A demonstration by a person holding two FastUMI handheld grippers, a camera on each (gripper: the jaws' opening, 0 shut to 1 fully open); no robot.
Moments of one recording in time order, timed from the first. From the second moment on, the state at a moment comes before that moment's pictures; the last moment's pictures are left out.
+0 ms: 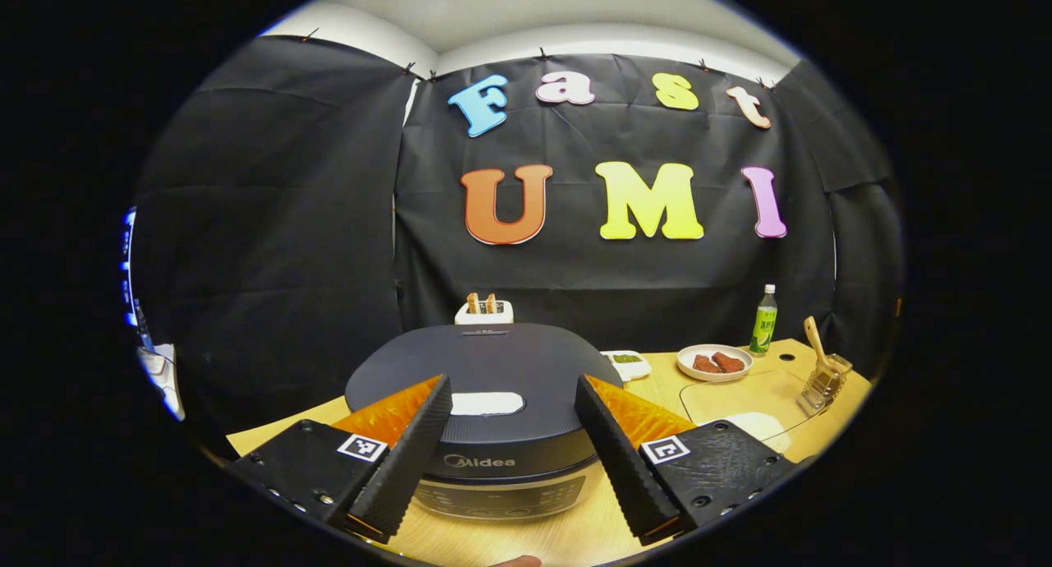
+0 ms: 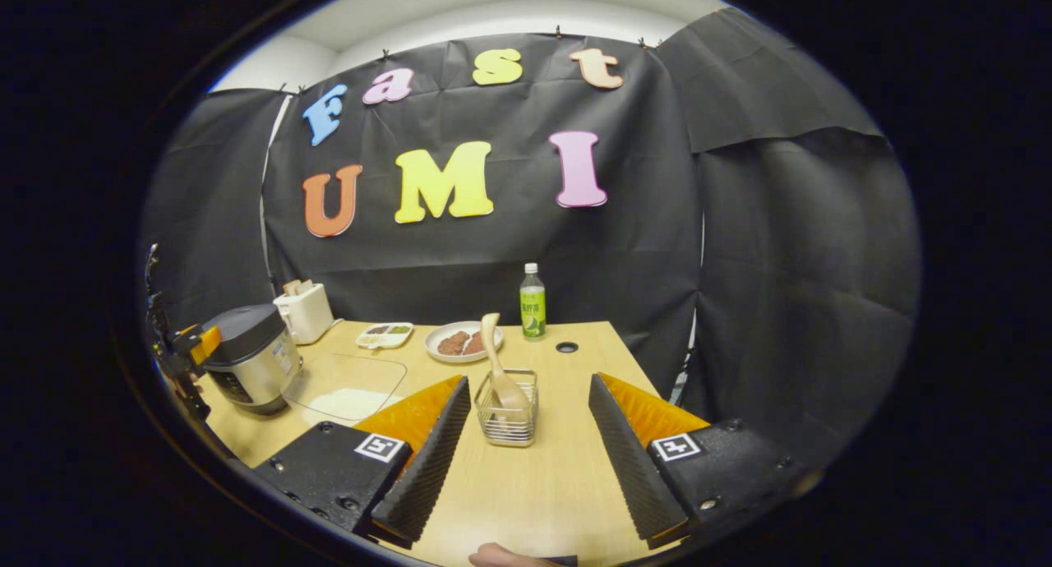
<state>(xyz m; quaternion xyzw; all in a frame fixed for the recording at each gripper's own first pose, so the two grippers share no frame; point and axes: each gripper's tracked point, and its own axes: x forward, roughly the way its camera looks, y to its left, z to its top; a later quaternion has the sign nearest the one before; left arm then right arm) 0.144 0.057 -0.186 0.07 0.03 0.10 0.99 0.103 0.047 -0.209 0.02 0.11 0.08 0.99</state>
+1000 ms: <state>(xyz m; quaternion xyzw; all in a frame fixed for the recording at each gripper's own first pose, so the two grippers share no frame) 0.069 -0.021 -0.049 0.04 -0.03 0.06 1.00 0.066 0.026 -0.144 0.02 0.06 0.05 1.00</state>
